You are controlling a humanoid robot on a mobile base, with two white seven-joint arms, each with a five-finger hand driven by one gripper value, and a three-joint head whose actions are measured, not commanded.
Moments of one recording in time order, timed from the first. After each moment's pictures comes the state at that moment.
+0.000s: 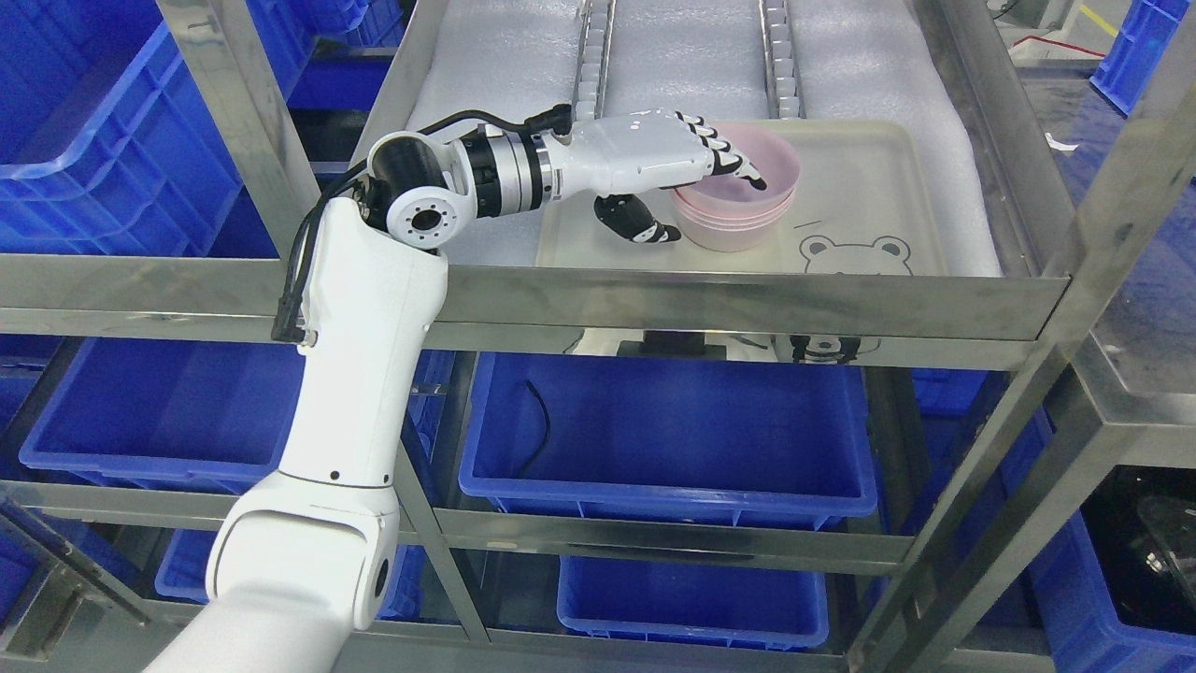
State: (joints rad) left arm -0.90 0.00 -0.13 -1.22 -0.78 -0.79 -0.90; right arm 0.00 0.00 0.05 0.00 0.05 -0.08 -0.02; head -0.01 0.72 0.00
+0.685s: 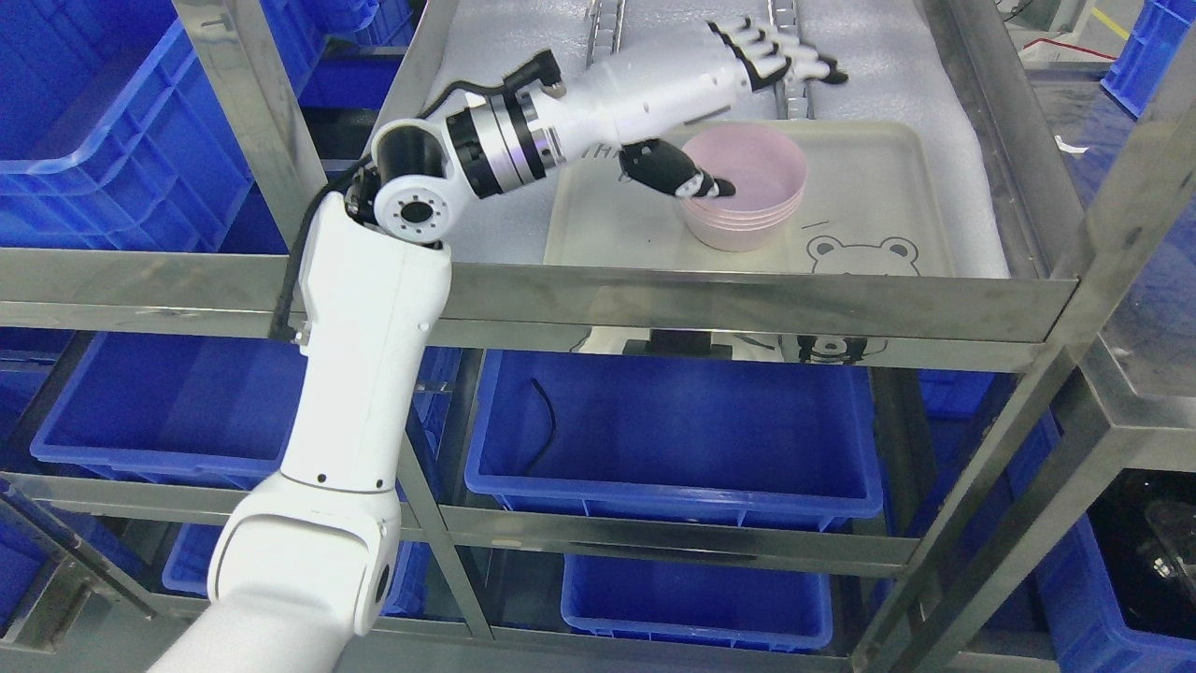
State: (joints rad) left arm -0.85 0.00 -0.21 -1.30 -0.52 -0.79 -0.75; right arm 0.00 0.00 0.05 0.00 0.05 -0.08 -0.02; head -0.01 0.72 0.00
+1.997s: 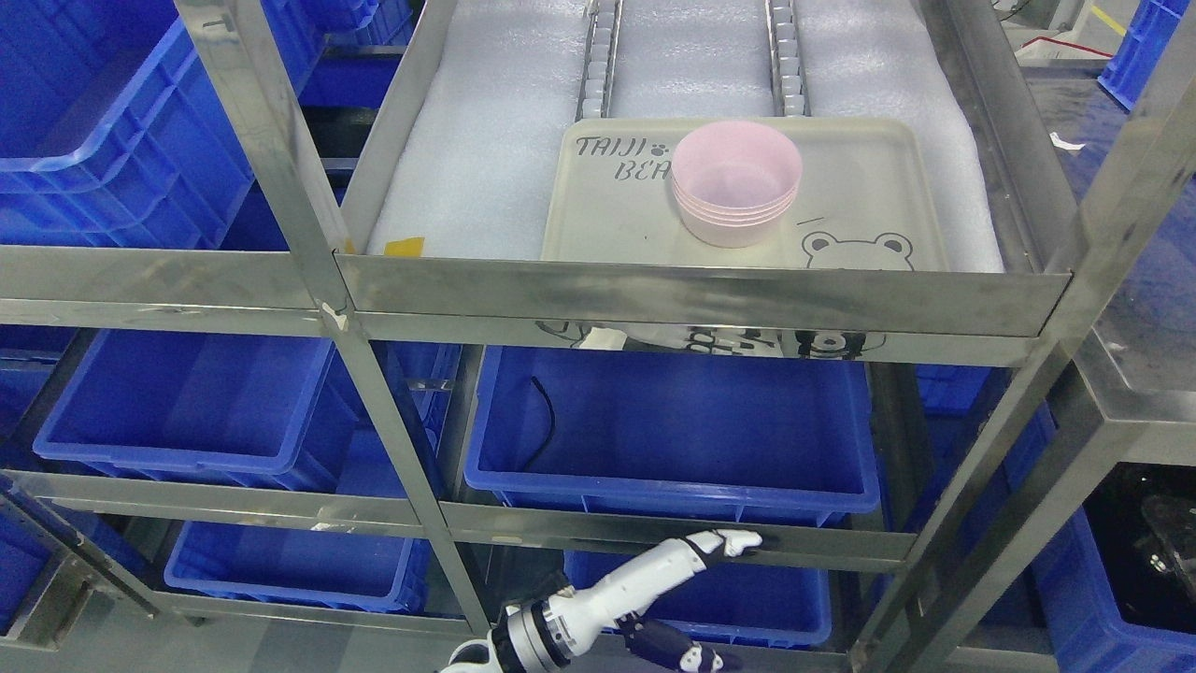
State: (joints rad) left arm 0.10 0.00 -0.30 -1.35 -0.16 -0.79 -0.53; right arm 0.00 0.00 0.05 0.00 0.05 -0.08 -0.02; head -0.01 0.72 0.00
